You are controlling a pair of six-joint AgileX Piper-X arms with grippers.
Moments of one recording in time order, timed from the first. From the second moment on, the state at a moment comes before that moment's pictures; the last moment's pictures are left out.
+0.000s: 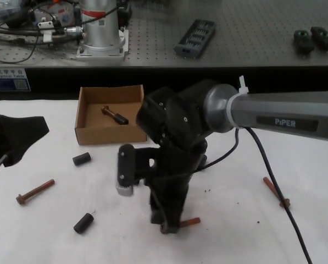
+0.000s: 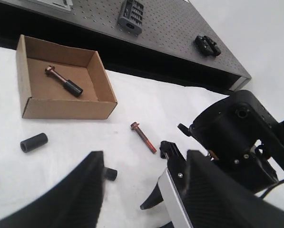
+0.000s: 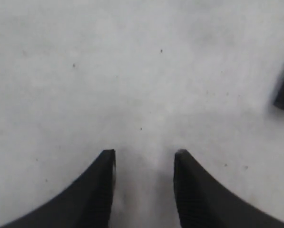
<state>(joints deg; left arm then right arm) -6.8 47.4 -28.5 7.1 25.4 -24.8 48.1 119.5 -86.3 52.4 -8.2 -50.8</state>
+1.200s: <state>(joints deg) -6.8 47.4 -28.6 9.7 25.9 -21.0 46.2 111.7 -80.5 59.2 -6.5 -48.5</state>
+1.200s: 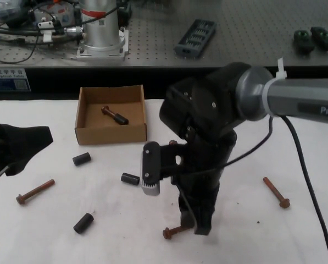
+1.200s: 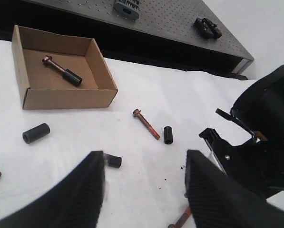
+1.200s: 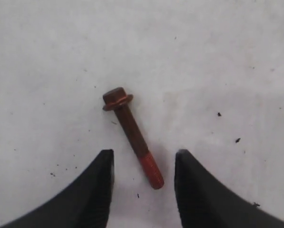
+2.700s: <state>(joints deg) -6.8 47.4 -28.6 10.0 25.5 -23.8 48.4 110.2 -69.3 40.6 -13.2 1.3</state>
